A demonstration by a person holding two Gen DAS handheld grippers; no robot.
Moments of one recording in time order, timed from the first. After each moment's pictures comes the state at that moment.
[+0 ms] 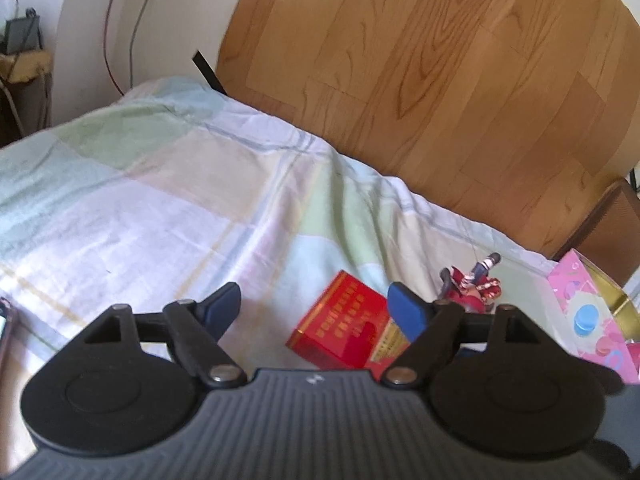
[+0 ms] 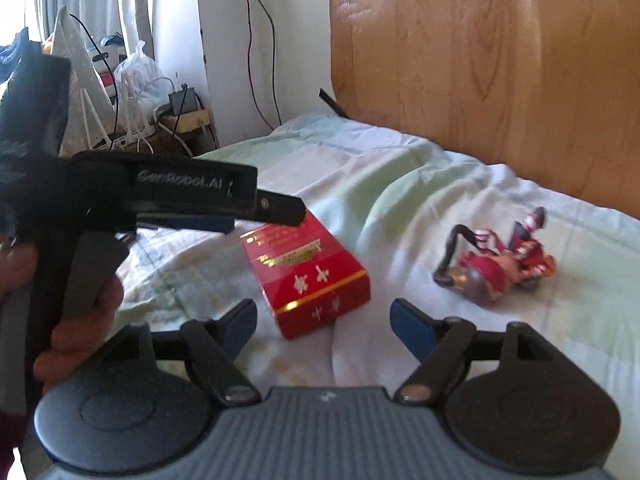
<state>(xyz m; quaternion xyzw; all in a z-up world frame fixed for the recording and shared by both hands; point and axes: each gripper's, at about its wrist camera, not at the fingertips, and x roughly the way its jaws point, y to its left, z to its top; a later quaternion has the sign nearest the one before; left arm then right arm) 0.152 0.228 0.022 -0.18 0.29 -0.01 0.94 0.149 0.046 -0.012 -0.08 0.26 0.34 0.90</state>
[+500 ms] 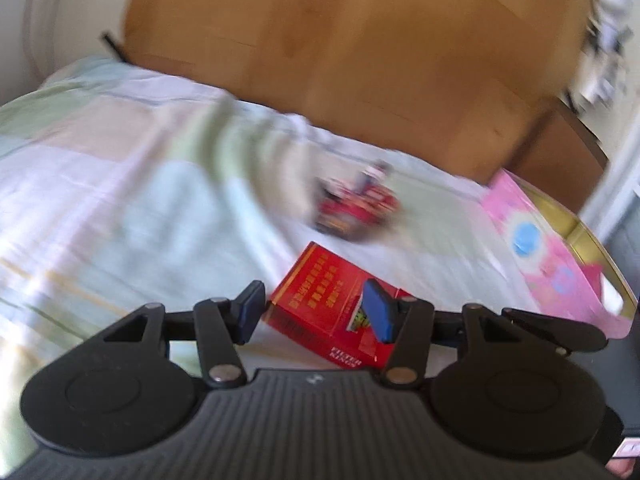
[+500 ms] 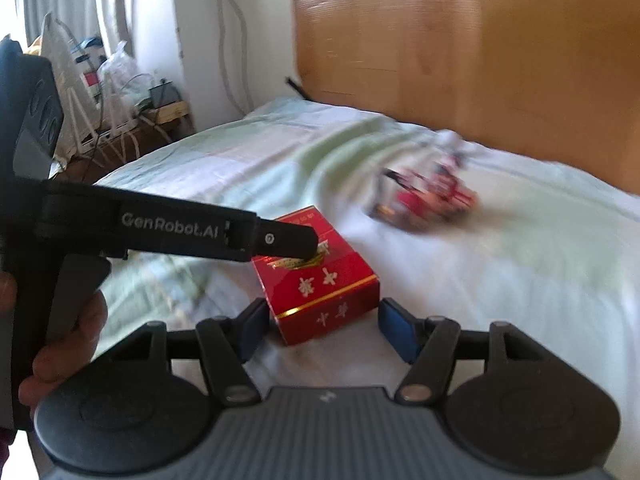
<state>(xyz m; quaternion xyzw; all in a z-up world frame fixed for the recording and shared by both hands) 0.122 0.136 0.017 -0.13 0.32 -0.11 0.93 0.113 -0.028 -0.022 -0.06 0.28 0.30 0.91</state>
